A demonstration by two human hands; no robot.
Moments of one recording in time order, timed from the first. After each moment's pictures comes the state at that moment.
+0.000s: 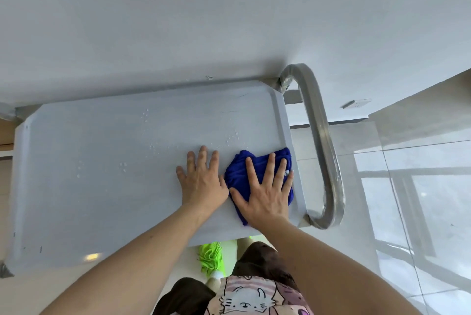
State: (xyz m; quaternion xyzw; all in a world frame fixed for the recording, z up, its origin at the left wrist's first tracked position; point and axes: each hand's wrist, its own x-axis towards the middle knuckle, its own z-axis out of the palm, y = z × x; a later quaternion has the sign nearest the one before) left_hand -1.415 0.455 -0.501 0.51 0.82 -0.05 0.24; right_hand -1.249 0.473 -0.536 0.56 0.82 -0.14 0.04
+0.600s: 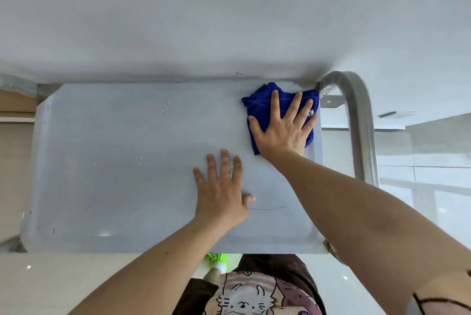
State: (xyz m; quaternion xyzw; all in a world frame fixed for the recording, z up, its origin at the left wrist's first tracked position) left_hand -1.409 0.454 -0.510 0.54 0.80 -0.10 0.23; right_hand -1.341 0.632 -0.541 0.59 0.80 -0.11 0.03
